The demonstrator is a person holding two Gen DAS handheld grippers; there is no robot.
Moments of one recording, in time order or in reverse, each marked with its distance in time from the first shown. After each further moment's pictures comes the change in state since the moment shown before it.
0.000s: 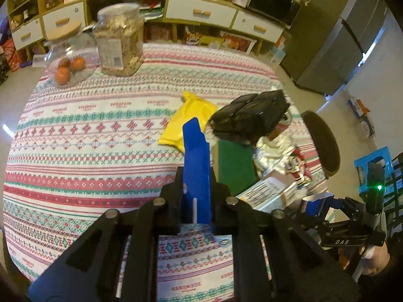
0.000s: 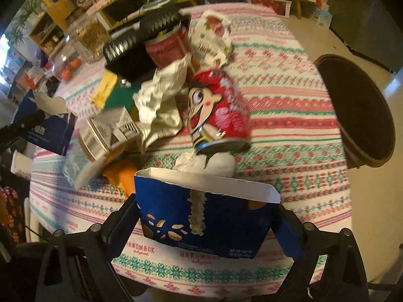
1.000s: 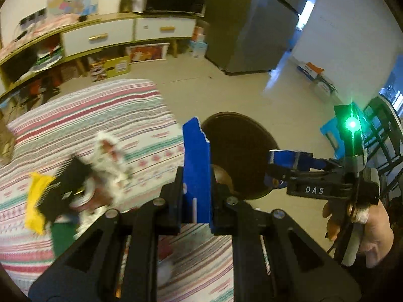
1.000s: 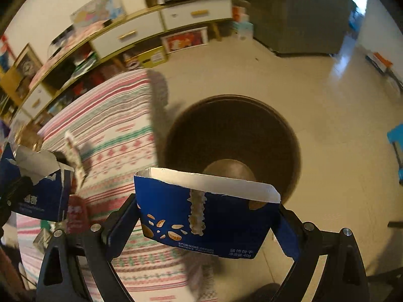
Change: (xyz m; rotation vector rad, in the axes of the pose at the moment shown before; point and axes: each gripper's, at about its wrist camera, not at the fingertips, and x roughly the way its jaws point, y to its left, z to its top) left arm 0.070 -0.265 0.050 0.314 -0.016 -0.227; right arm -0.080 -0.220 0.058 0.283 -0.168 -0.204
